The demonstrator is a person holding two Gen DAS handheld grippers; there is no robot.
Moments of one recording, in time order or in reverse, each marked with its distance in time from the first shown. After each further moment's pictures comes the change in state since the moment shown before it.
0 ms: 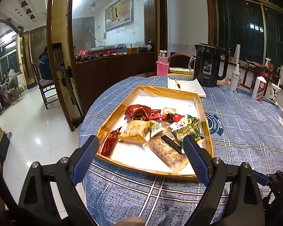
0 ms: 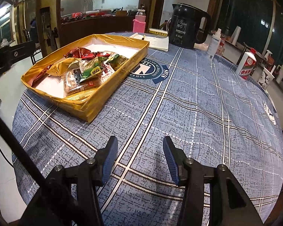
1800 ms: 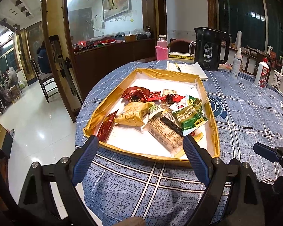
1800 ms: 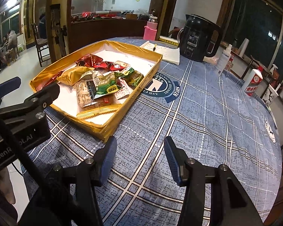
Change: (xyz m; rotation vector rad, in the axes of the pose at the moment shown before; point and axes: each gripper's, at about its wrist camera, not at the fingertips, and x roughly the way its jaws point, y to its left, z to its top) left arm 0.020 -0.010 -0.018 0.034 0.099 0.017; right arm -0.005 0.019 0.027 -0.080 -0.028 0.020
